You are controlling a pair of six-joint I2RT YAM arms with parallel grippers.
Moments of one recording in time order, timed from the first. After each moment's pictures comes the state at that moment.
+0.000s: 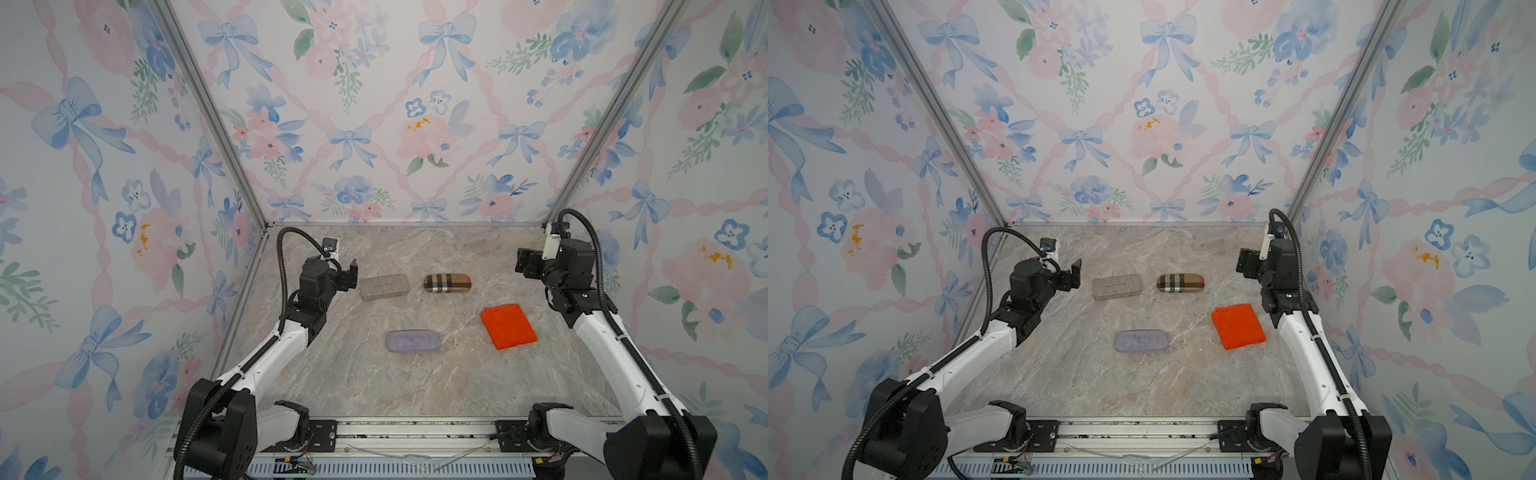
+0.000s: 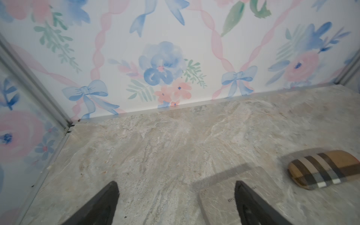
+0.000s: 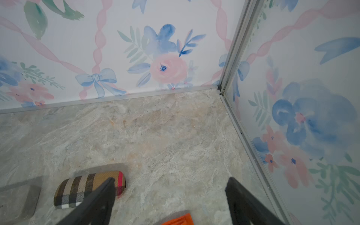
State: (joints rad) left arm -0.33 1.22 0.75 0.17 -0.13 0.04; right arm 0.02 1.19 1.06 -0.39 0.11 0.07
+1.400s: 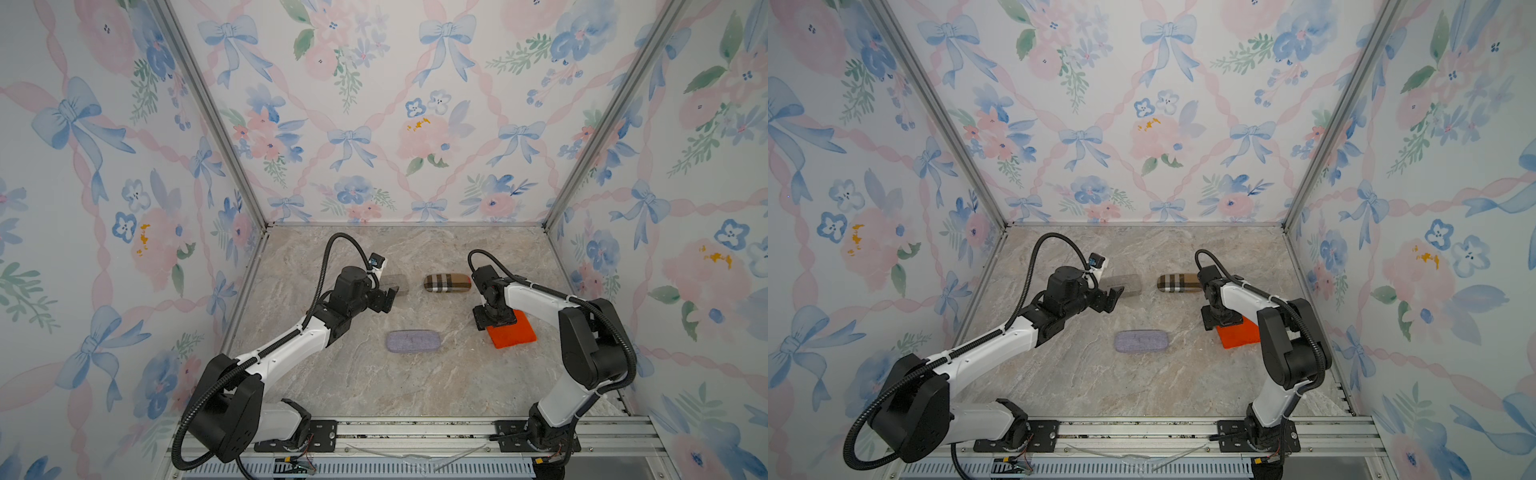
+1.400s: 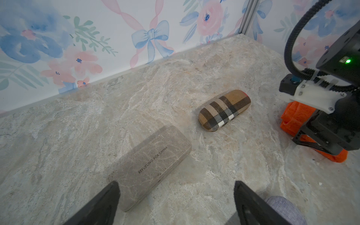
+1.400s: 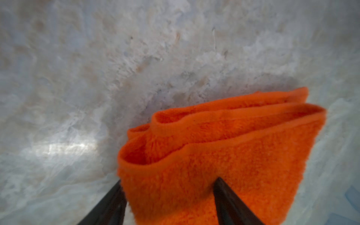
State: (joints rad) left arm -0.54 1.32 0.79 0.07 0.02 0.00; right arm 0.32 1.74 1.05 -0.79 0.27 0.15
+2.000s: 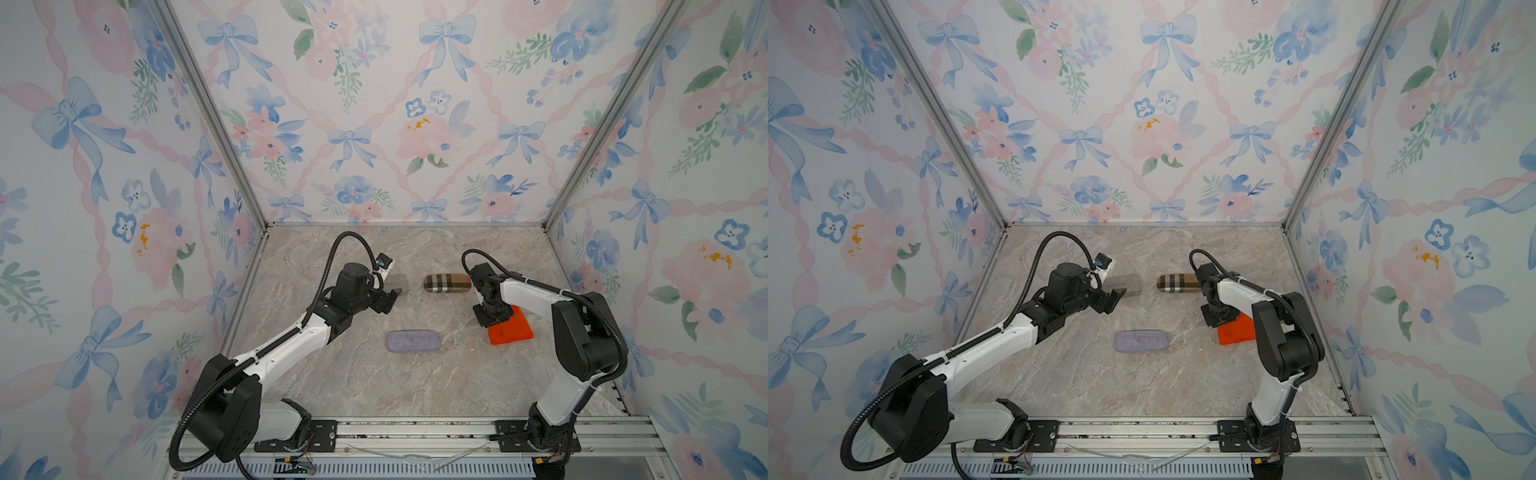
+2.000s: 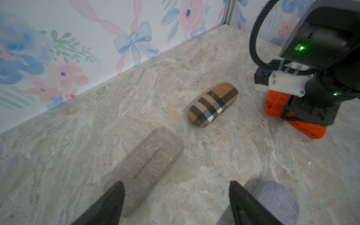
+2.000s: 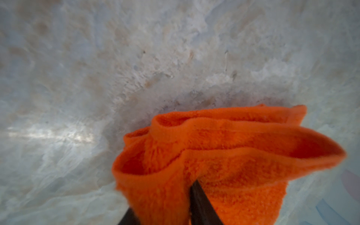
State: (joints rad) left arm -0.55 1.33 0.85 -0.01 0.10 0.13; right arm 0.32 1.79 1.10 -0.81 0.29 0.05
